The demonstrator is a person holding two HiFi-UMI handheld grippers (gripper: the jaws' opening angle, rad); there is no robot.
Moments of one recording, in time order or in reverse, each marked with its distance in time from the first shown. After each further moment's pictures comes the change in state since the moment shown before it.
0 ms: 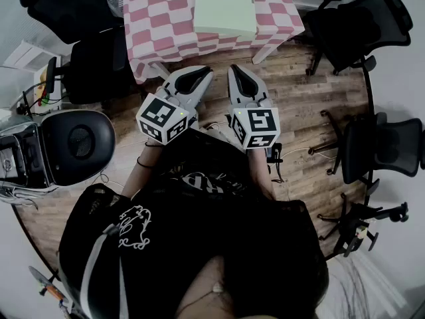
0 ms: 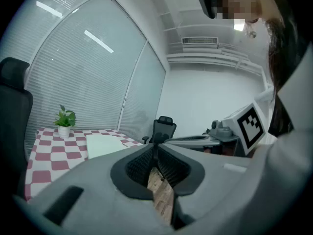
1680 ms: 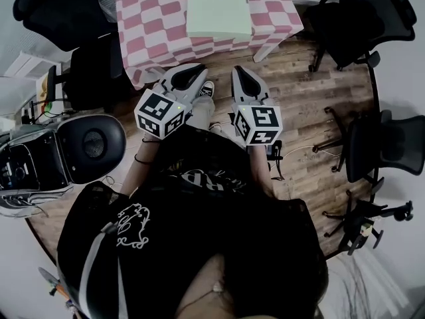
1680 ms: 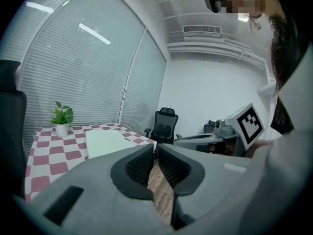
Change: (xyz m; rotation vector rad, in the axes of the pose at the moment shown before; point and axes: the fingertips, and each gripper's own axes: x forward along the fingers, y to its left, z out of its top) left arm 0.039 0.023 -0.009 0.010 0.119 0.013; right arm 0.013 -0.053 -0.020 0.122 0.045 -0.040
